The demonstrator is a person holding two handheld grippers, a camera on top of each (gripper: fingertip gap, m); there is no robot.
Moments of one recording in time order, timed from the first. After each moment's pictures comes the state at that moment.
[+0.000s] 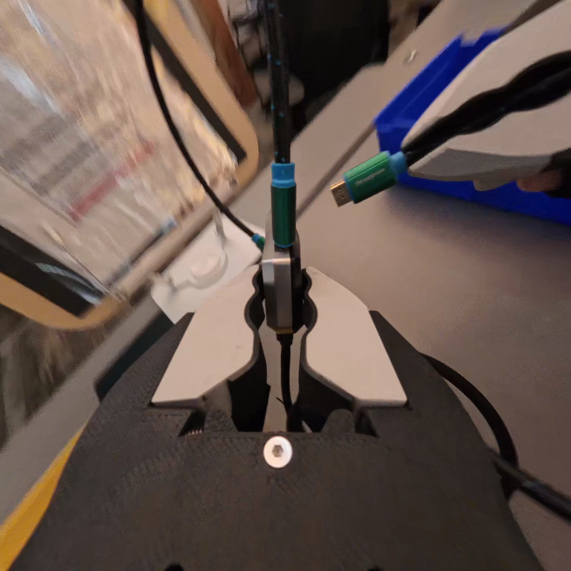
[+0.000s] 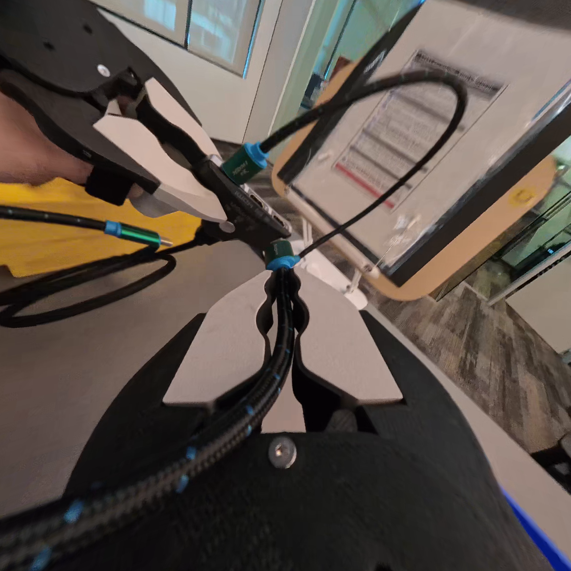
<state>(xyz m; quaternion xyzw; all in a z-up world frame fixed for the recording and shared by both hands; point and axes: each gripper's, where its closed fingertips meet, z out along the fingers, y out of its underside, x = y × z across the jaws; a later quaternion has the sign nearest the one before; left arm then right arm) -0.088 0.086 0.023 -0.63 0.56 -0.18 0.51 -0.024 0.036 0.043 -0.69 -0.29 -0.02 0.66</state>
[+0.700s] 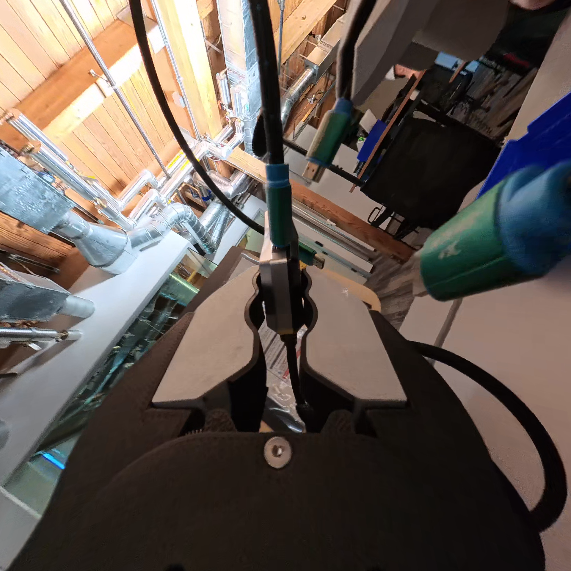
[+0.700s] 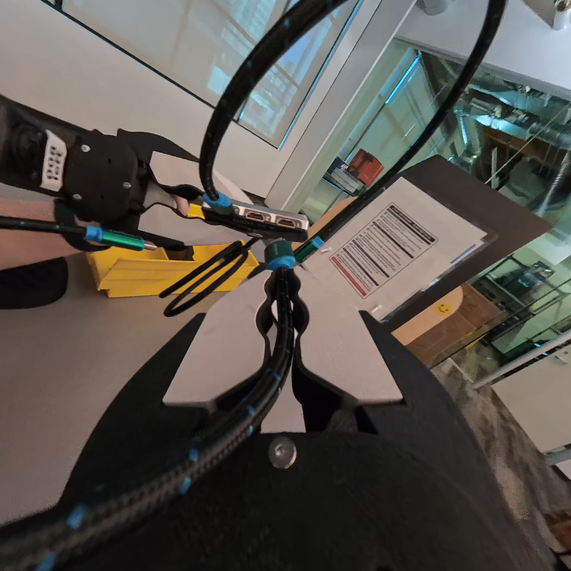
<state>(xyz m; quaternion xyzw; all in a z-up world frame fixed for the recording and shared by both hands) -0.107 -0.009 0.132 -0.25 0.52 0.00 0.82 -0.046 -0.067 0.152 -0.60 -0.37 -0.02 0.70</state>
